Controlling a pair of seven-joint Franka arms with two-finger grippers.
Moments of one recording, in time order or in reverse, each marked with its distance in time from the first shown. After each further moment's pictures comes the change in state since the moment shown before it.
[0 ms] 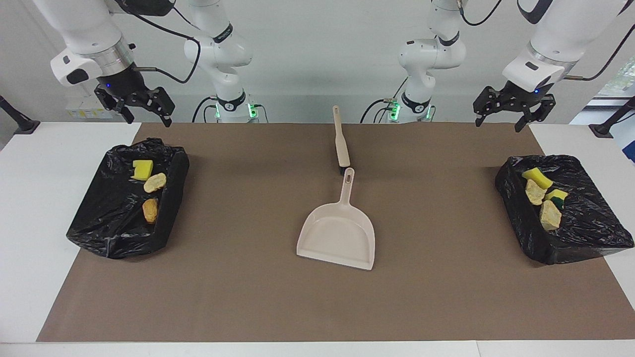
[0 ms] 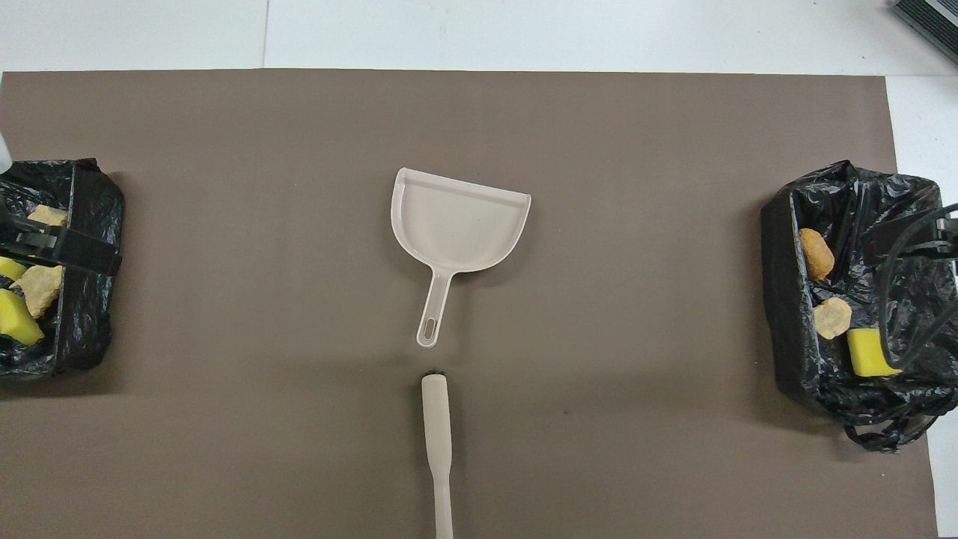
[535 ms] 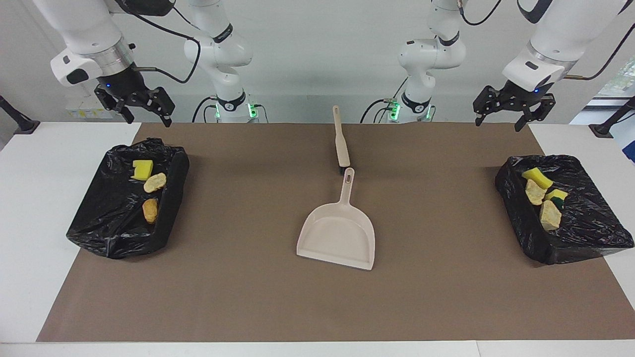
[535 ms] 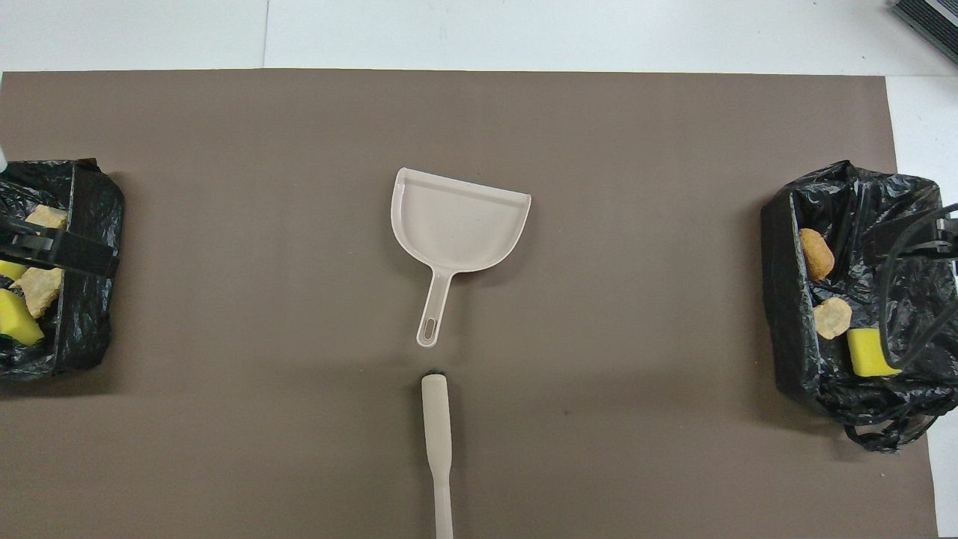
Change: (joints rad) left arm 0.000 -0.001 -0.001 0.000 0.000 -0.004 -0.001; right arm 0.000 0.000 0.000 0.000 0.000 0.000 0.000
